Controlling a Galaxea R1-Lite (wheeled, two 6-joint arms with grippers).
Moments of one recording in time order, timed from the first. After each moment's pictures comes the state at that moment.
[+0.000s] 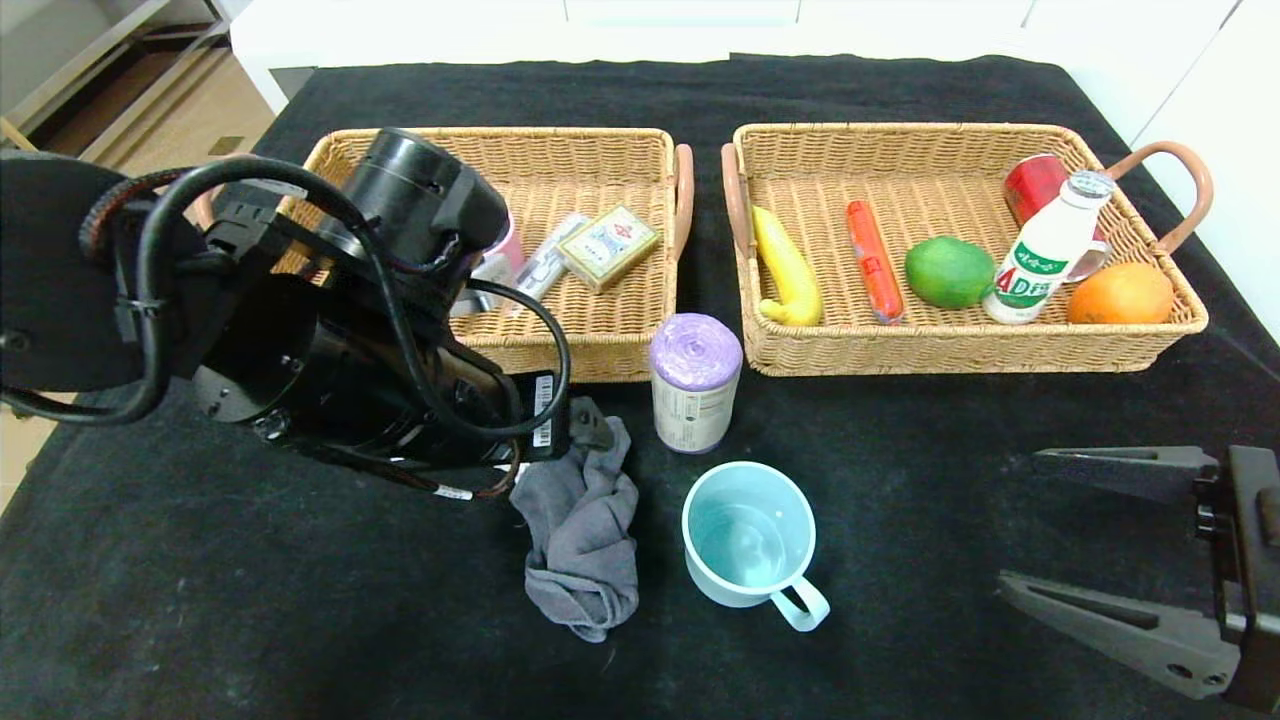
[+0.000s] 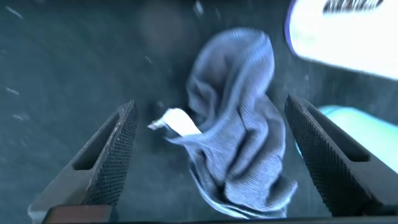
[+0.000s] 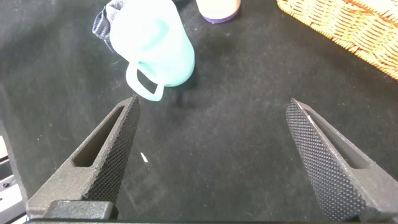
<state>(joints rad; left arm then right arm) -0.59 1.71 -1.49 0.58 0.16 -0.48 0.34 1.15 -0.62 -0.25 0.52 -0.22</state>
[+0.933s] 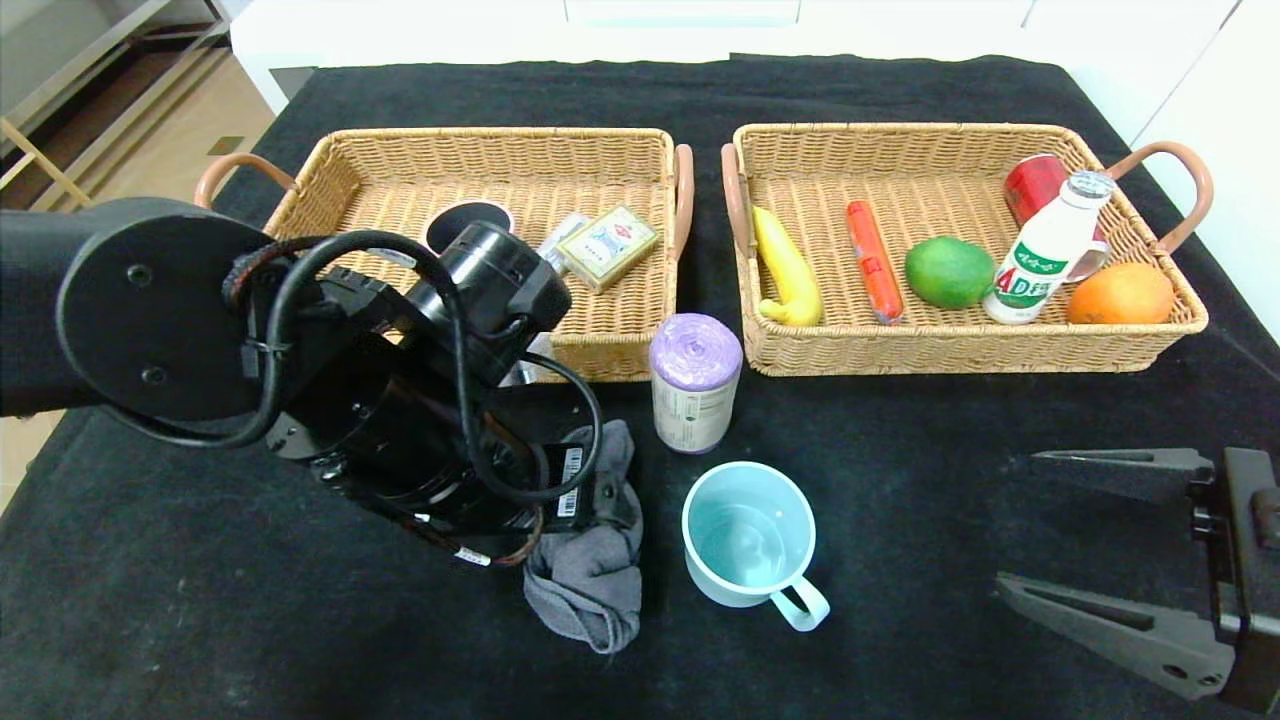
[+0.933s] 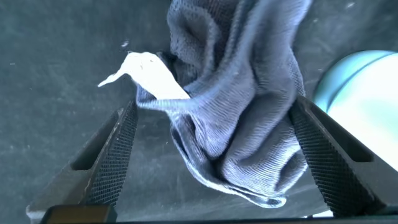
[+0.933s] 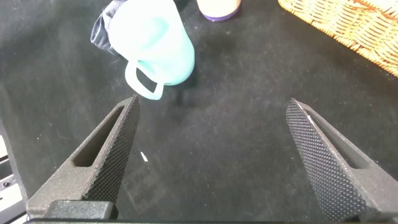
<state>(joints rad) -0.63 1.77 -1.48 0.71 0.08 -0.53 0.34 1.16 -0.61 -0.25 0.52 -0.22</state>
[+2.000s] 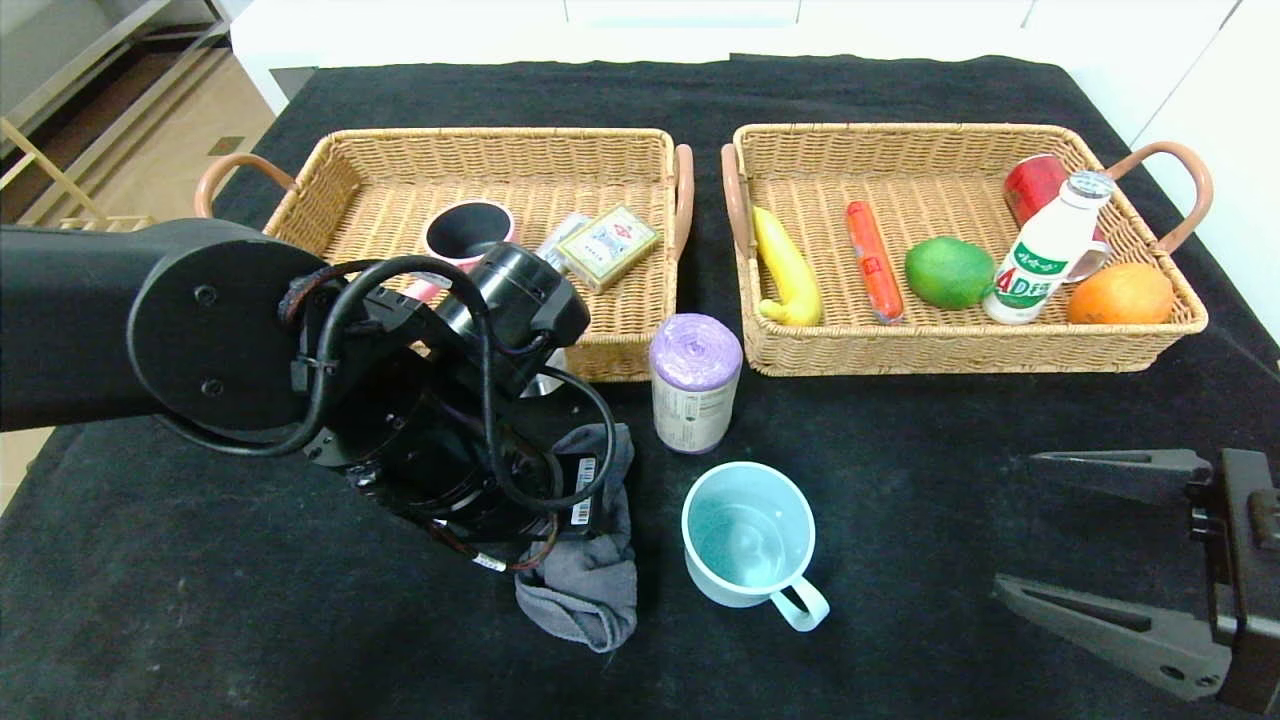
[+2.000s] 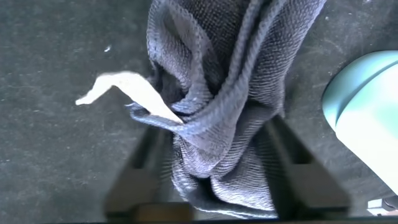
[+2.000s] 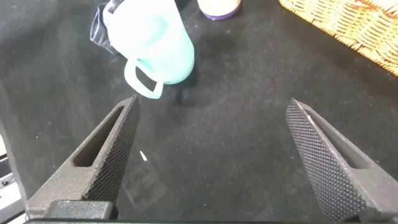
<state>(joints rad) -0.63 1.81 -1.48 0.71 0.08 -0.52 0.34 1.16 -0.61 -0.25 0.52 -0.23</state>
